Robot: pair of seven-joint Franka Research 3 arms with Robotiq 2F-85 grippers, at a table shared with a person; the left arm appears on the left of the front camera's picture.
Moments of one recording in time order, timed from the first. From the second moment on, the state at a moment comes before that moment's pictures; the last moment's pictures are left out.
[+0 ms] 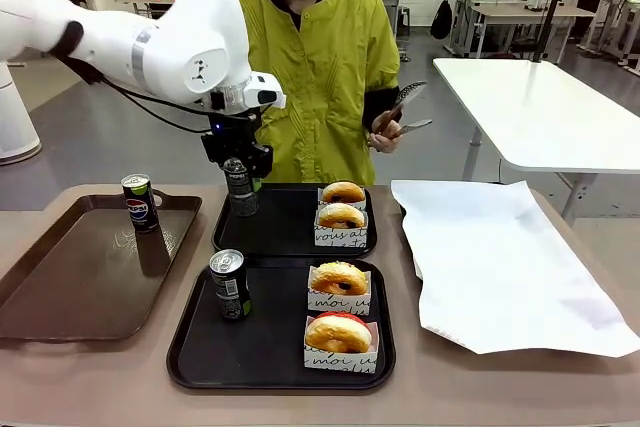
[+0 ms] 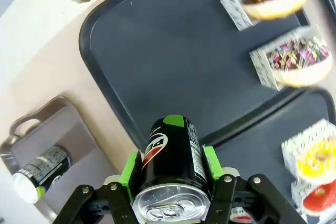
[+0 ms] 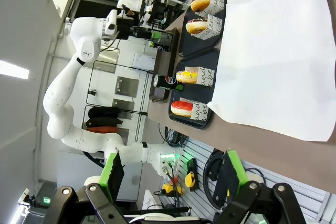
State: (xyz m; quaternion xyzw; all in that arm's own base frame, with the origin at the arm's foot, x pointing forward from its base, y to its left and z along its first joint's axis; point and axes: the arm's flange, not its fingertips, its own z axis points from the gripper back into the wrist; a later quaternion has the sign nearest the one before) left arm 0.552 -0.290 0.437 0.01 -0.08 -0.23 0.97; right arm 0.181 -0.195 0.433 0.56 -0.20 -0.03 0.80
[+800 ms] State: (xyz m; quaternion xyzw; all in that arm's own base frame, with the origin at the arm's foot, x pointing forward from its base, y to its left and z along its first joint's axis) left arm 0.616 -0.315 0.380 -0.03 -0.04 -0.17 0.98; right arm 0.181 -0.195 0.434 0.56 -0.20 -0.03 0.80
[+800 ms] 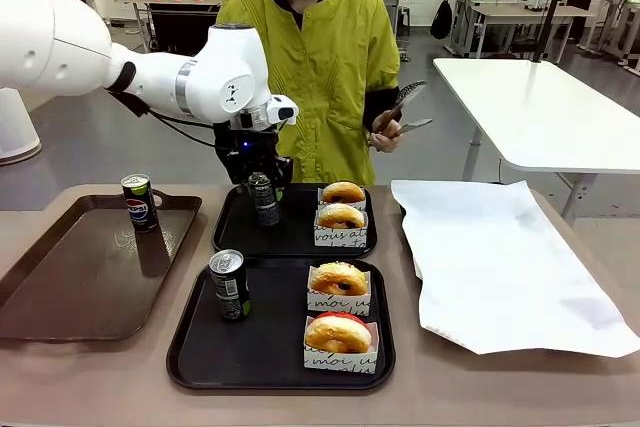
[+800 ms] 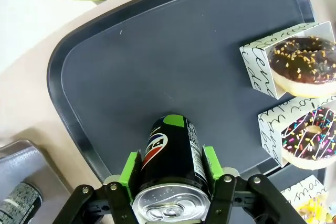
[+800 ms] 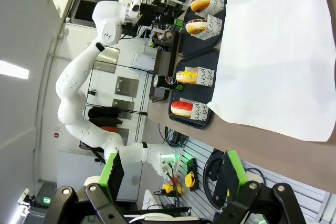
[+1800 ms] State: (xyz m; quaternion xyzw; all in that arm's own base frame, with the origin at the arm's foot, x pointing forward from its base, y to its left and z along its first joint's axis) left arm 0.588 -0.330 0.439 -0.02 -0.05 -0.17 0.98; right arm 0.181 -0.195 0.433 0.56 -0.20 -0.03 0.80
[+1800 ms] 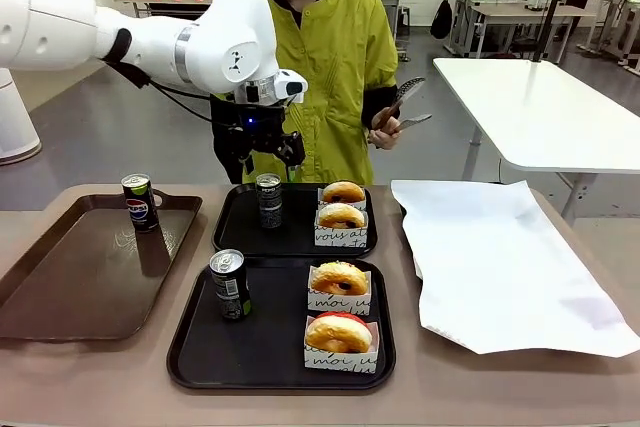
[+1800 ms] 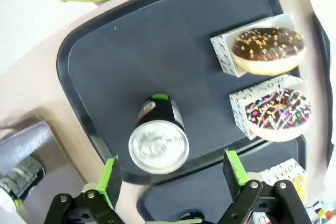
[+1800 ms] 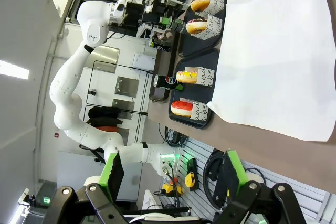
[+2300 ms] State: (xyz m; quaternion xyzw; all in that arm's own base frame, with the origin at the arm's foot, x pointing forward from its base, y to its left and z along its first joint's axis) left arm 0.516 -0.319 0.469 -0.01 -0.06 -0.14 0.99; right arm 0.181 -0.195 0.433 0.56 -0.20 -0.03 0.80
